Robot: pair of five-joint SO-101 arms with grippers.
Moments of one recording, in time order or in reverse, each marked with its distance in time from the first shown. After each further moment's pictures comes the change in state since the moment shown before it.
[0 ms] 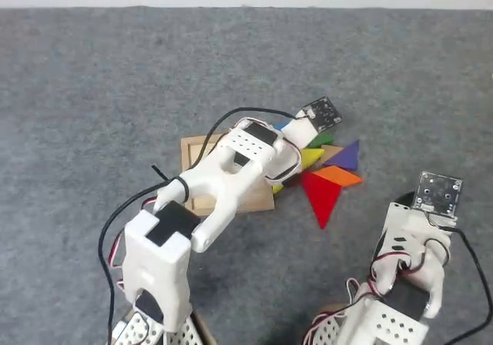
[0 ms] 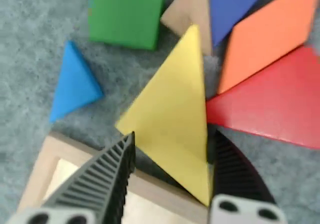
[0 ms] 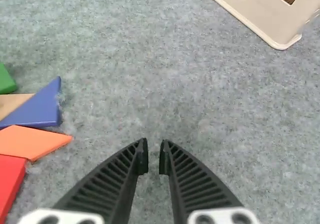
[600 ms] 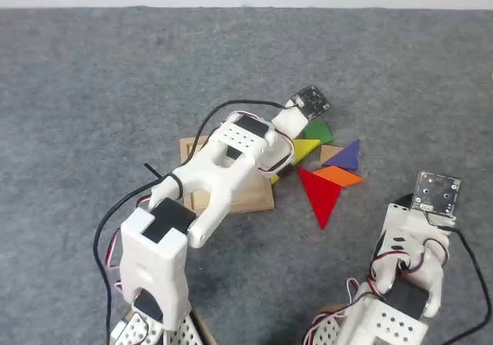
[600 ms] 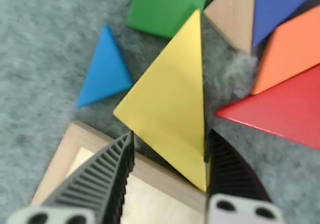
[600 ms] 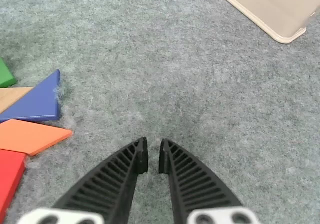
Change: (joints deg) left arm -2.7 0.5 -1.8 0.4 1.7; right arm -0.1 0.0 1.1 0.0 0.0
